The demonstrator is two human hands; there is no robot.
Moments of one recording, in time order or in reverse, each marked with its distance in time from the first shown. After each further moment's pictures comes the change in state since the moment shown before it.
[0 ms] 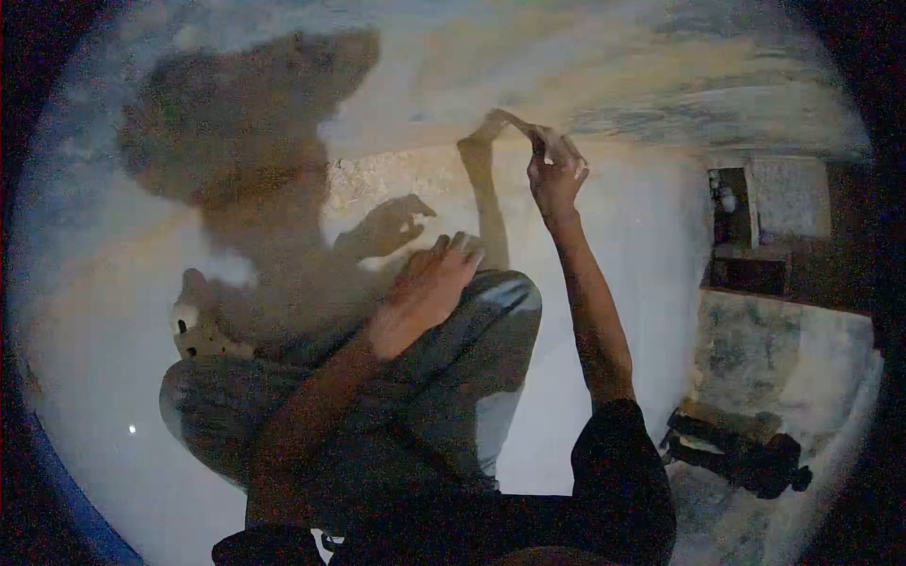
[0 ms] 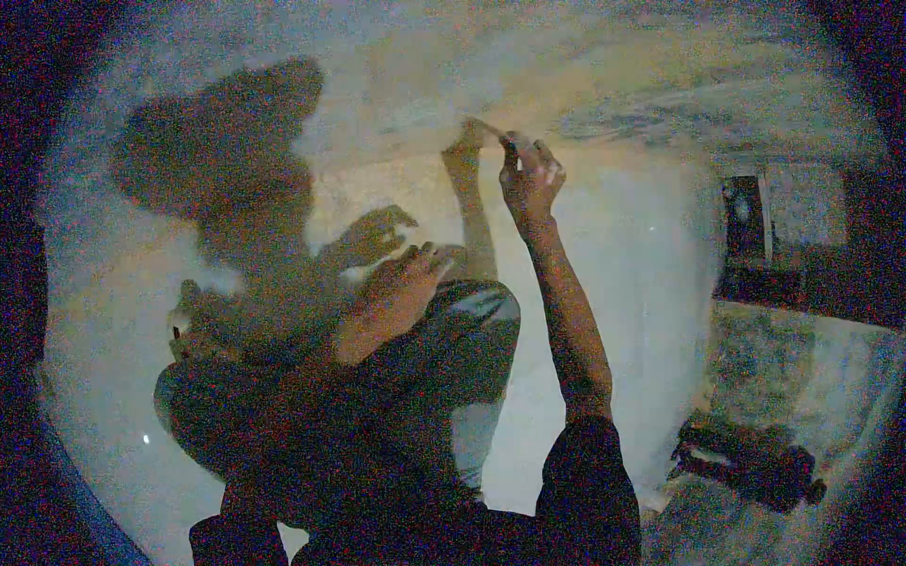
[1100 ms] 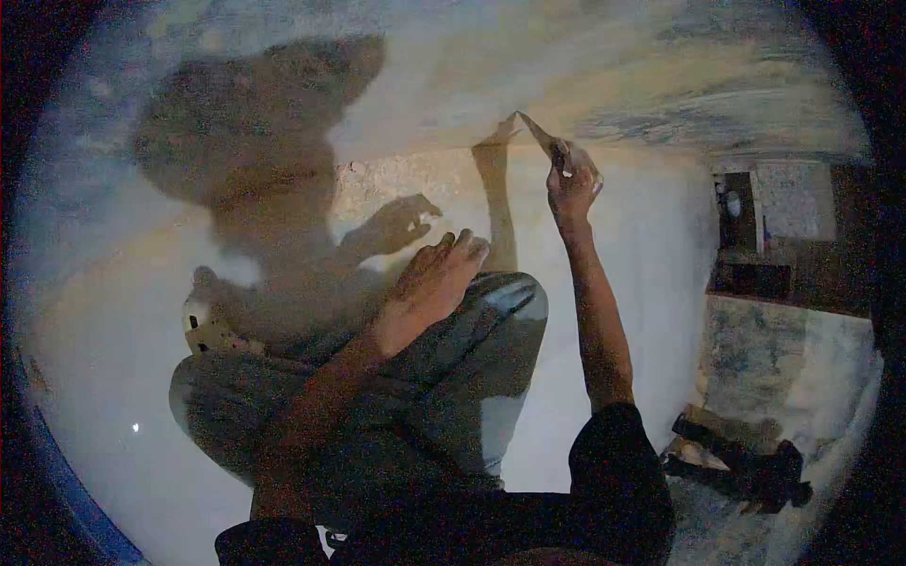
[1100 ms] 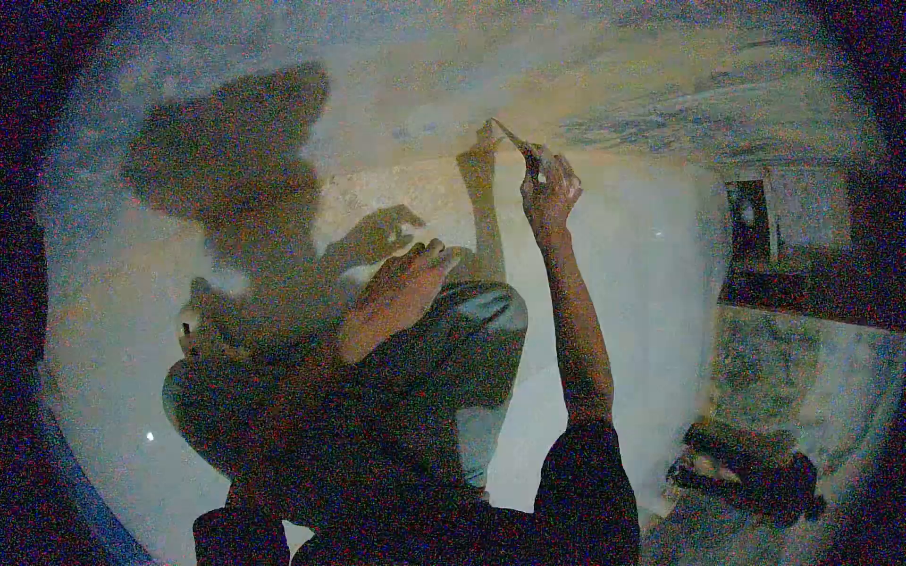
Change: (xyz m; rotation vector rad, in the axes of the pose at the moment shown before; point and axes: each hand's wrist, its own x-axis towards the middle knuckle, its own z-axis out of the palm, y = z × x) left_hand 0.002 -0.006 -0.020 0.006 0.014 0.009; right_hand -0.013 0.018 0.008 0.064 0.229 -0.070
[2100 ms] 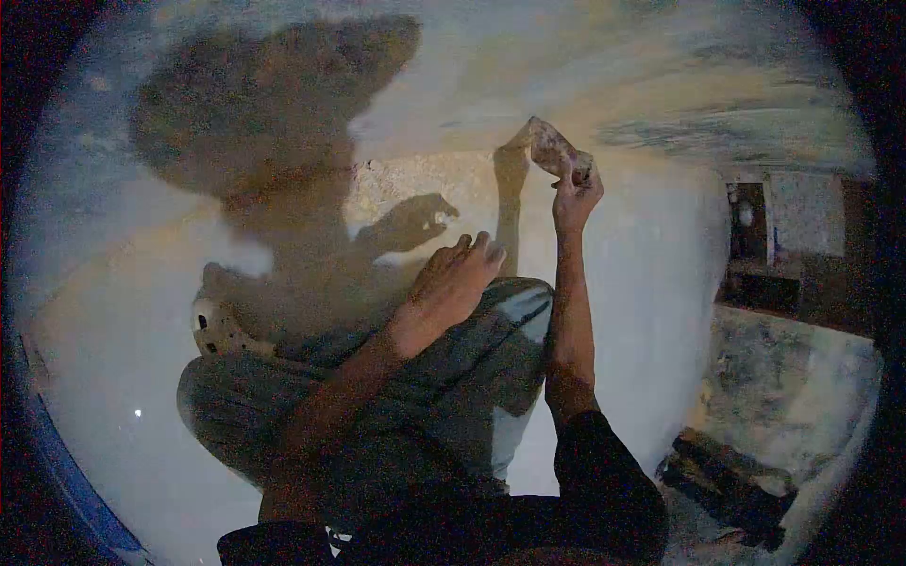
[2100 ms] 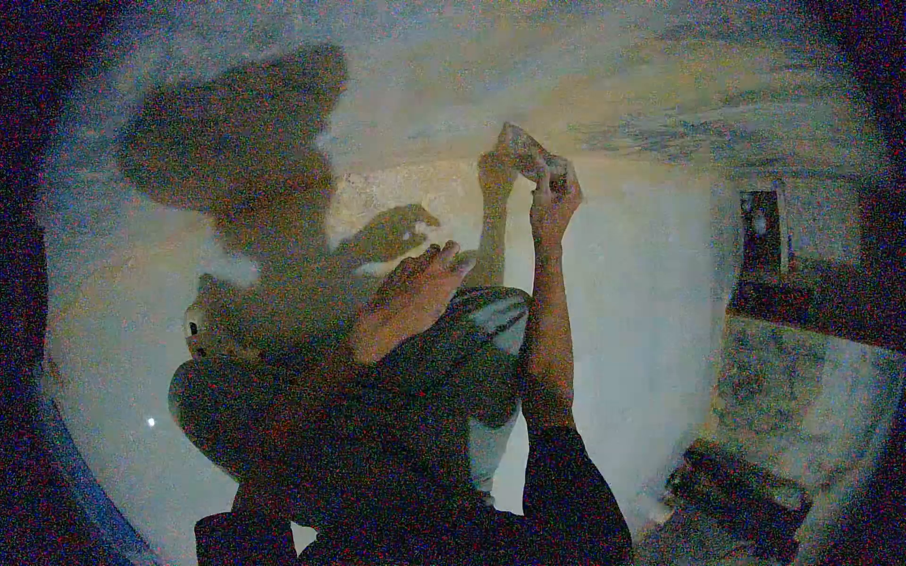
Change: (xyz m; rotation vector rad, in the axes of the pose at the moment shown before) left_hand -0.007 0.007 -0.011 -0.039 -0.084 -0.050; right_hand -0.008 -0.034 0.002 0.623 -0.055 0.689
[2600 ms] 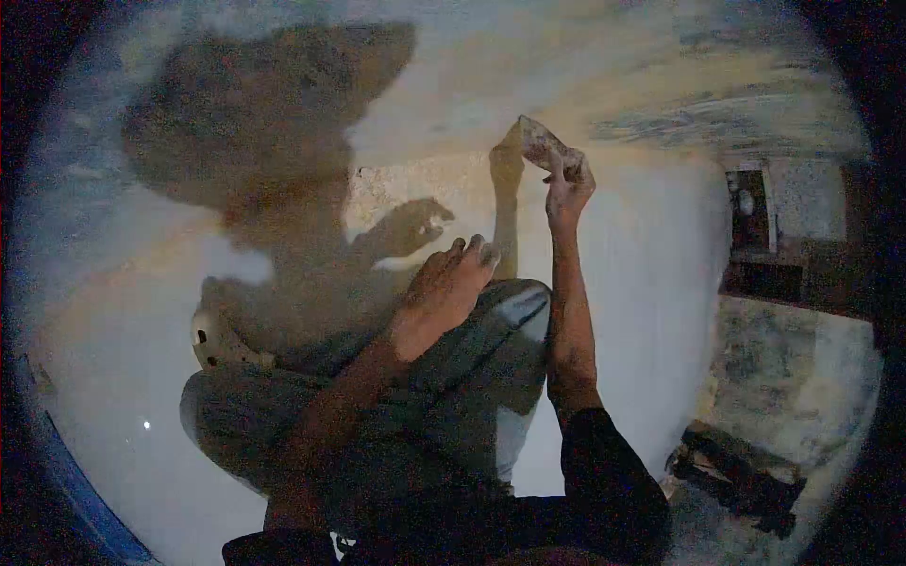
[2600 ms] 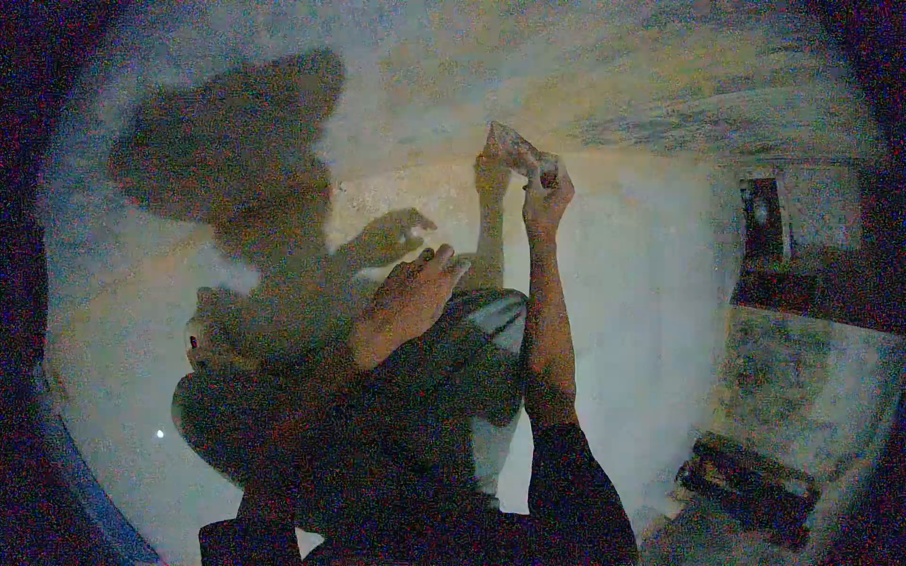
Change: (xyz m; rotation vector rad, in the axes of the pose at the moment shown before) left_hand 0.010 0.001 0.000 0.062 -0.048 0.026; right_hand 0.006 0.008 0.002 0.122 0.017 0.051
